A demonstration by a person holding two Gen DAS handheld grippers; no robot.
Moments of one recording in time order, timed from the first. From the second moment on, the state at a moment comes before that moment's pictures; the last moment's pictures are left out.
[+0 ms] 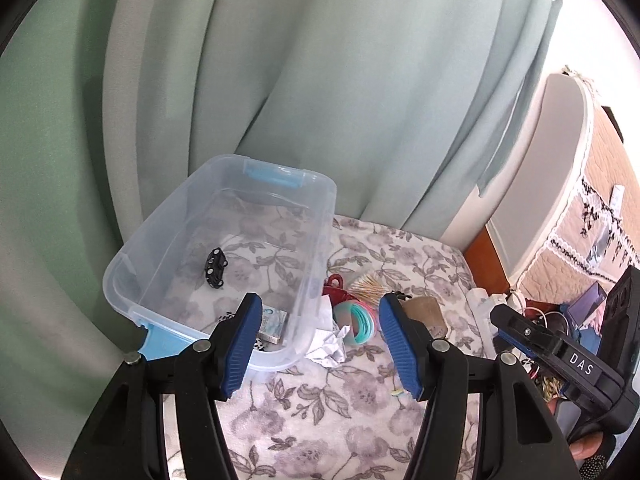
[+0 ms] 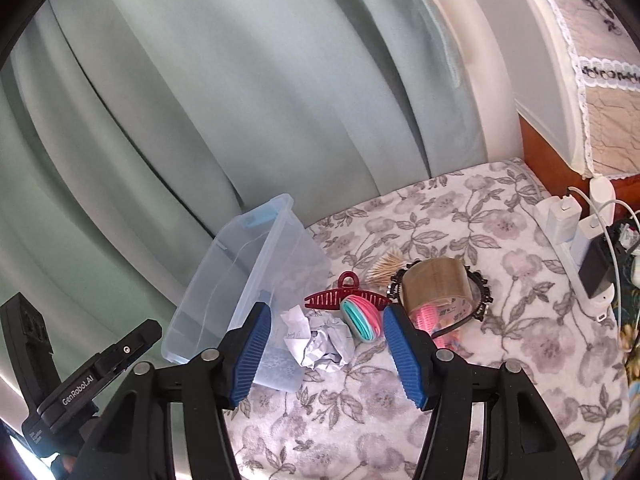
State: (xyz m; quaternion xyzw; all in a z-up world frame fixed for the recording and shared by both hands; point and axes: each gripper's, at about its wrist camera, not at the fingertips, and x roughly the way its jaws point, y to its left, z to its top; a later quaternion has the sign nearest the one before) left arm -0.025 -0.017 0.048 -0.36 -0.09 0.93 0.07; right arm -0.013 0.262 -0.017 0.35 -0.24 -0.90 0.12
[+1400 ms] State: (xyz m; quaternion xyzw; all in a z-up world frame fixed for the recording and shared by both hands) left arm -0.098 0.054 -0.119 -0.56 -0.06 0.82 0.00; right arm -0.061 0.292 -0.156 0.49 -0.27 -0.82 0.09
